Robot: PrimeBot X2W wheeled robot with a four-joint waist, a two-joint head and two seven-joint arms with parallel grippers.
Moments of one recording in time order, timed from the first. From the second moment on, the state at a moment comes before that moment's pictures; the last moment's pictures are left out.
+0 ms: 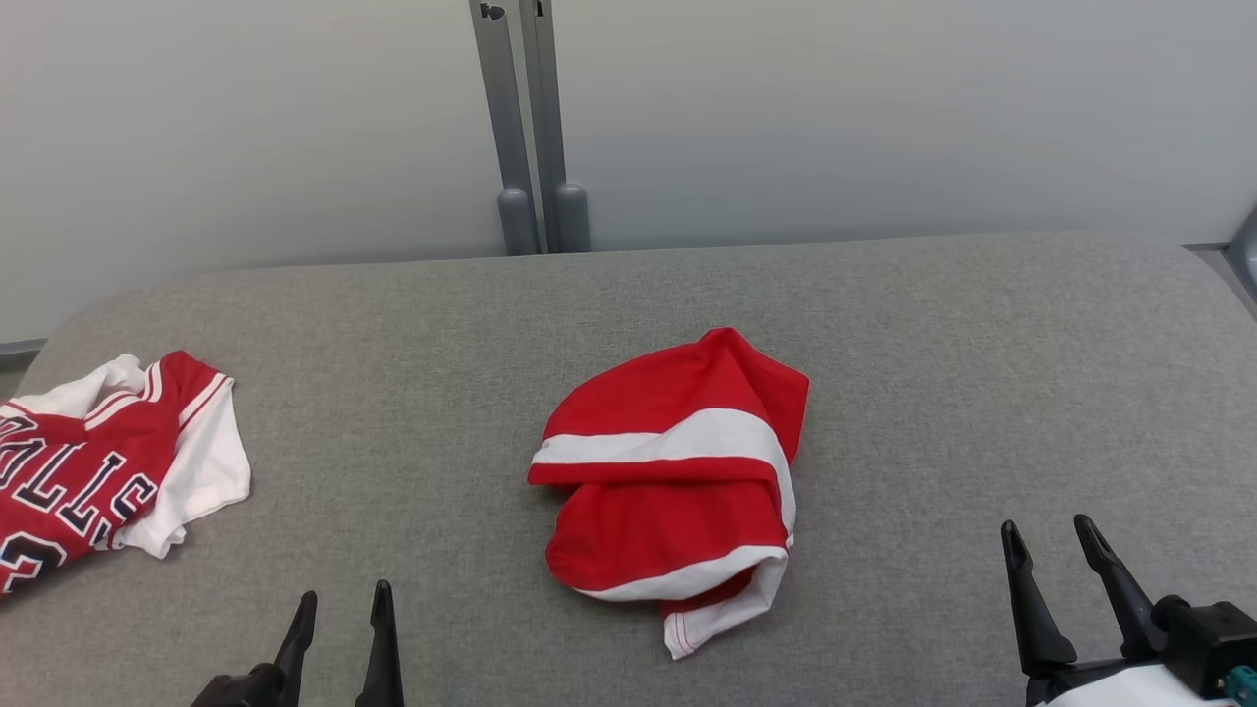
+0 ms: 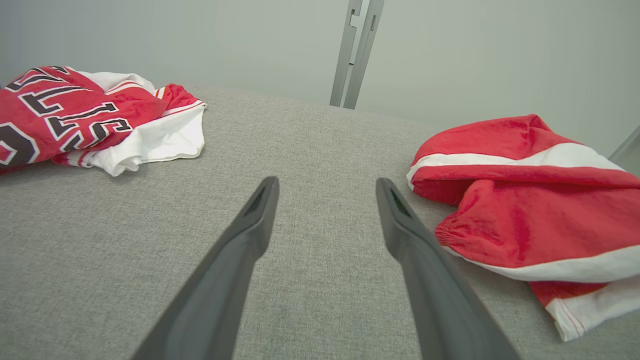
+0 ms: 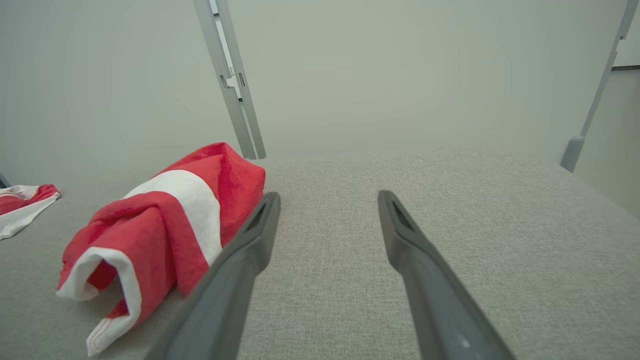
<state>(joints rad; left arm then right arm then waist) 0.14 0.18 -0.23 0.19 -0.46 0.07 -0.26 0.19 -0.18 0.03 0.05 0.29 0.13 -0.26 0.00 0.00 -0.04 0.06</state>
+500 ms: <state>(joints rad) -0.21 0.16 -0.29 0.37 -0.47 -0.03 -0.01 0.14 -0.20 0.08 0.05 0.30 0.13 -0.26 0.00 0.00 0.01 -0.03</state>
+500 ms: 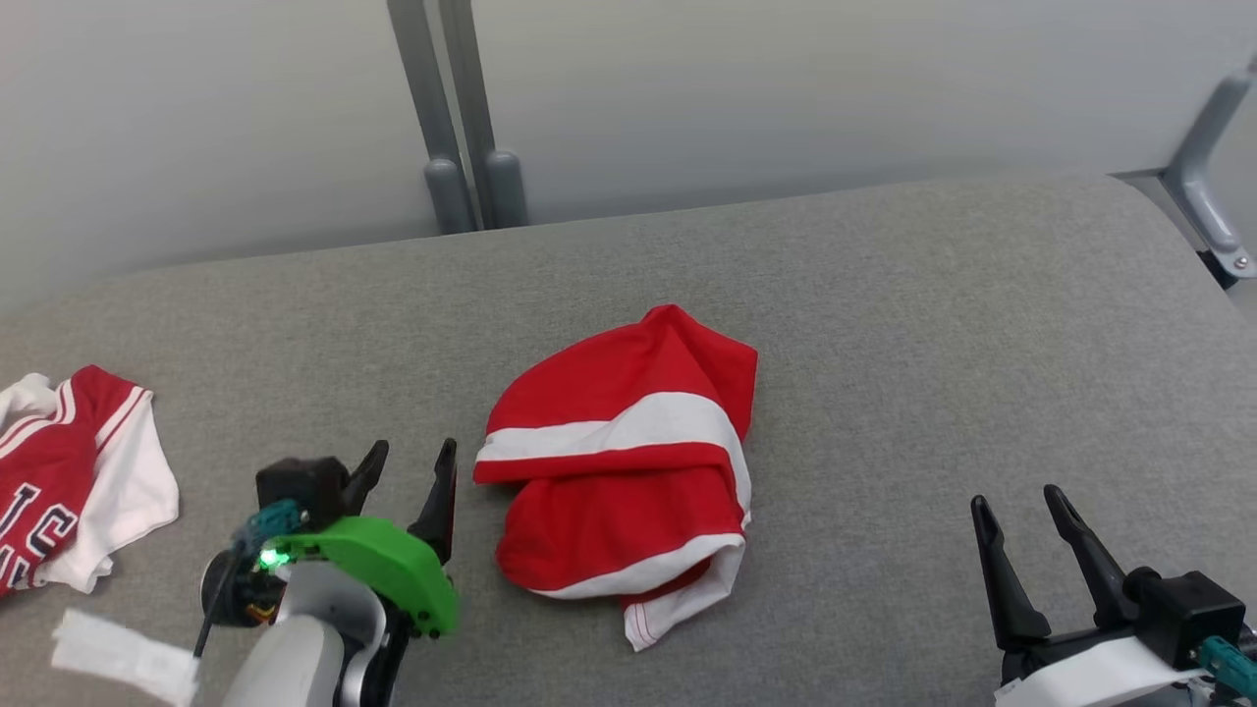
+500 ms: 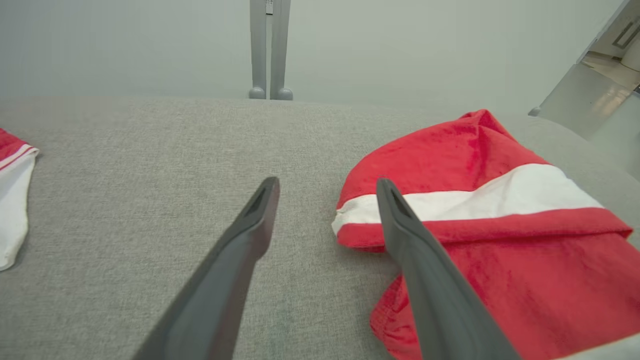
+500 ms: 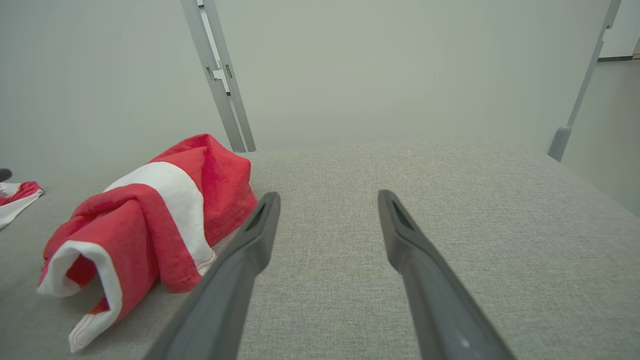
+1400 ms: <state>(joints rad) -0.45 0.17 -0.39 0.83 -0.52 -0.12 0.10 0.12 -0.20 0.12 0.09 0.30 0.13 -0.26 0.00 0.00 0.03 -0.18</state>
